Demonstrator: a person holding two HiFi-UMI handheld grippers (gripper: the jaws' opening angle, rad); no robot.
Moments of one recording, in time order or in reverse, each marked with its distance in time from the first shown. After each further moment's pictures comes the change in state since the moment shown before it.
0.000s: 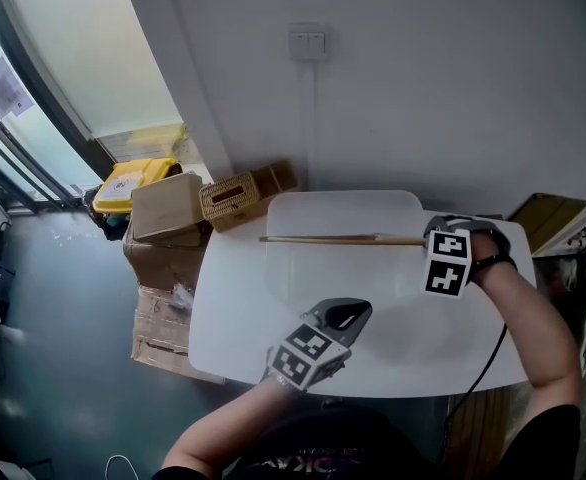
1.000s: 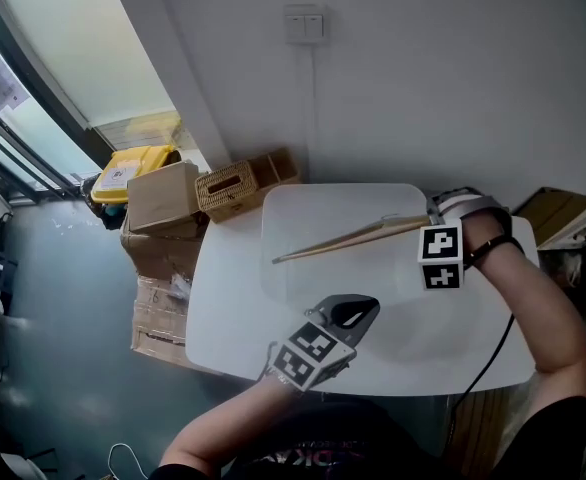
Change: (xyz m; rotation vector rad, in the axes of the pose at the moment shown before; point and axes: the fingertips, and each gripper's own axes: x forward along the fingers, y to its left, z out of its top) left arm 0.023 0.000 0.006 -0.001 0.017 -0.024; right arm 0.026 -0.047 -0.016 -0.368 0.171 -0.158
